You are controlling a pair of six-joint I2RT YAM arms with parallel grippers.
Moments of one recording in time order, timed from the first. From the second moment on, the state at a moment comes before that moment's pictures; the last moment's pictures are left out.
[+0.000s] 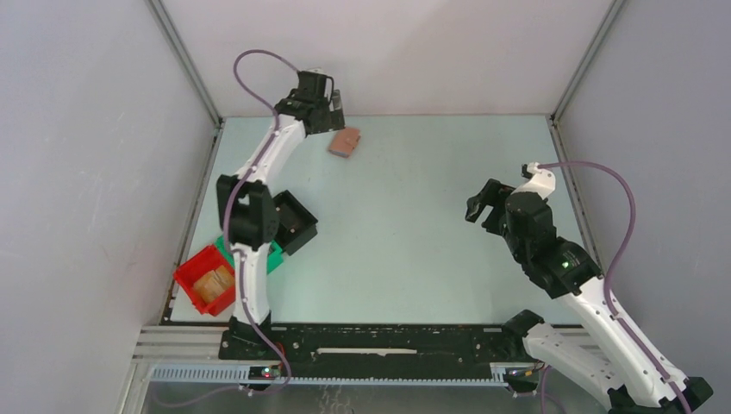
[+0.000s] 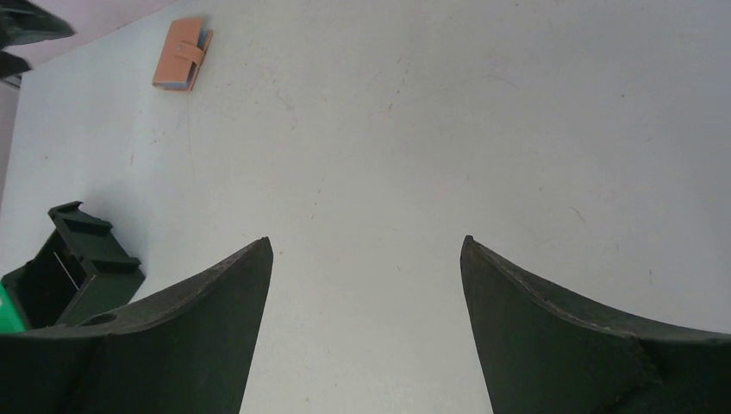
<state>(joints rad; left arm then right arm) -0.29 2.10 2.04 -0.68 -0.21 -0.32 0.54 0.75 0.90 -0.62 0.47 0.59</state>
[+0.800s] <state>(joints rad) -0.43 2.53 2.44 -0.58 -0.25 -0.29 0.54 0.86 0.89 -0.62 0.39 0.70</state>
